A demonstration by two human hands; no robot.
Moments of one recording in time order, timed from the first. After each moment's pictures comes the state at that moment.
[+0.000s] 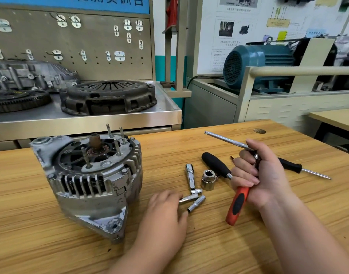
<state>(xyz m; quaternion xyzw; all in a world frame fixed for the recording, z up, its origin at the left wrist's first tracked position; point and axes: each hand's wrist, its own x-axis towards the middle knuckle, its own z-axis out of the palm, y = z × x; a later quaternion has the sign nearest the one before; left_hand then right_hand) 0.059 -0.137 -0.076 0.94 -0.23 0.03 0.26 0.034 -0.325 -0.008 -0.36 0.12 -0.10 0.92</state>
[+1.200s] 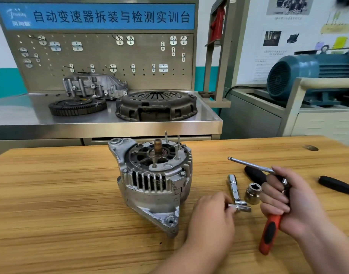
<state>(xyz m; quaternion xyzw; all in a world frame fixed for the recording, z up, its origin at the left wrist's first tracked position) 0.058 -0.141 -0.068 0.89 -0.22 0.09 0.39 0.039 -0.292 -0.024 -0.44 0.10 -0.03 0.89</state>
